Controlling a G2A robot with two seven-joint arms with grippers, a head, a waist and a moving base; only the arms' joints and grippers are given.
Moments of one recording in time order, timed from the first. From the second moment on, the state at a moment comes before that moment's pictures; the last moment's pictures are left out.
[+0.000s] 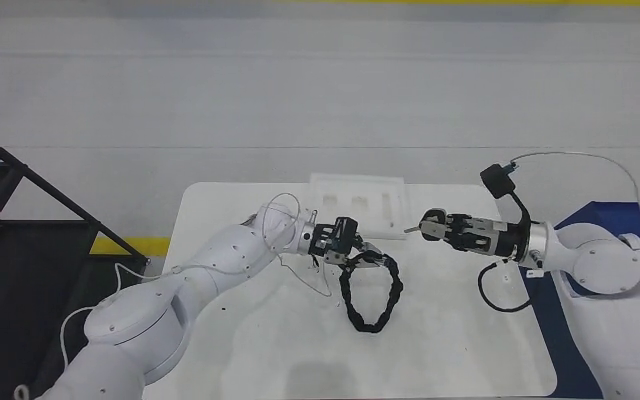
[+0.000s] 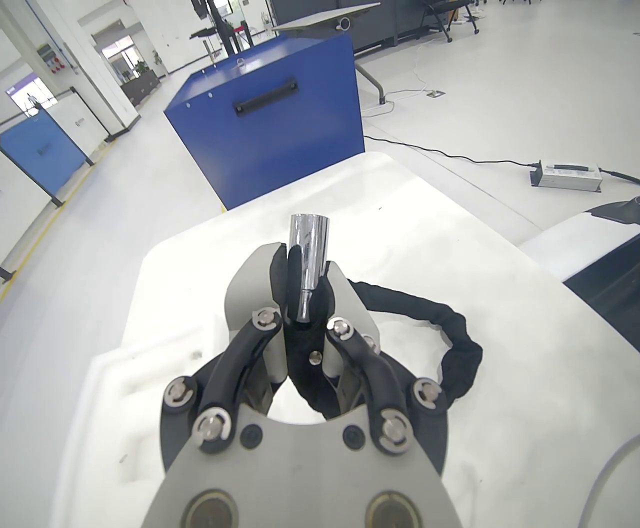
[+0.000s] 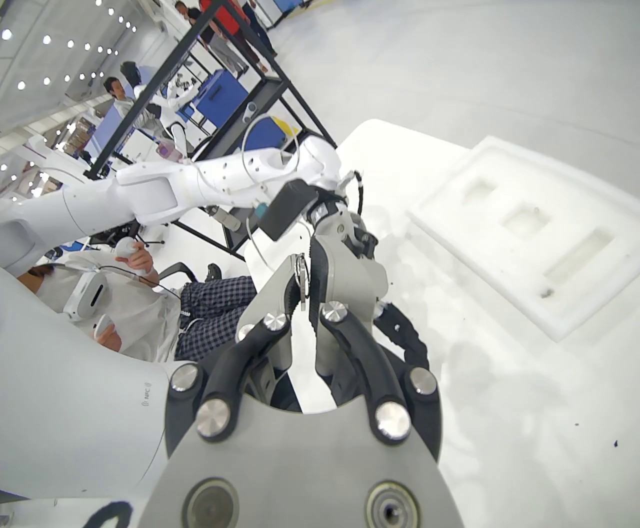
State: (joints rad) left arm 0.51 -1.27 -0.20 -0.80 1.64 -0.77 1.05; right arm -1.22 -1.00 1.47 -1.77 0.09 -0.46 1.18
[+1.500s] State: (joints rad) left arm 0.51 -1.11 -0.17 -1.07 1.23 -0.81 1.01; right arm -1.46 -0.97 1.57 -1.98 0.02 -0.44 0.96
